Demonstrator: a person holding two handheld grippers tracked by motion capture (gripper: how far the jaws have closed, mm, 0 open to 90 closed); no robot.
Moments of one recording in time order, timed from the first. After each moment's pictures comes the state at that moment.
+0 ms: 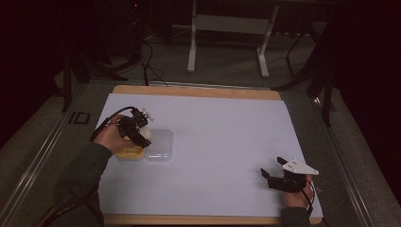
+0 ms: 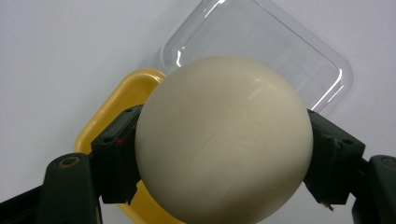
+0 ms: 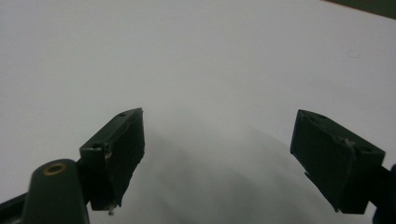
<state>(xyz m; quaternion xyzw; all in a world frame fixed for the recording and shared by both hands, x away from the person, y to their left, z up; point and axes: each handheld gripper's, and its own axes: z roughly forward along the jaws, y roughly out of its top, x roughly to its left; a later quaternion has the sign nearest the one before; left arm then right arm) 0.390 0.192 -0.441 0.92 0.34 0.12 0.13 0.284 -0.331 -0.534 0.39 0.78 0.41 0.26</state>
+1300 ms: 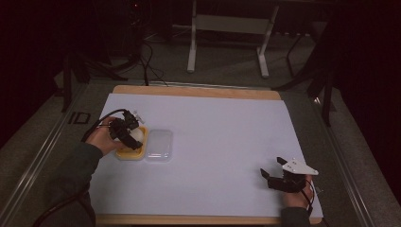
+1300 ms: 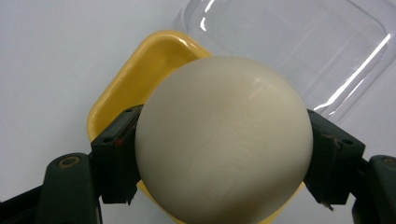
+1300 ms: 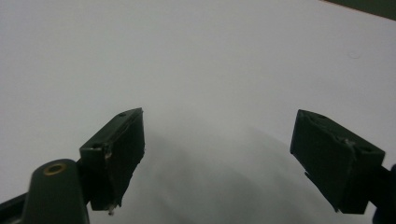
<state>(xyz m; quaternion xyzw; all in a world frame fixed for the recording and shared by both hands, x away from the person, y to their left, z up) 0.393 0.222 -0.460 0.93 0.34 0.11 0.12 0.283 -0.330 -0.535 0.39 0.78 0.41 0.27</state>
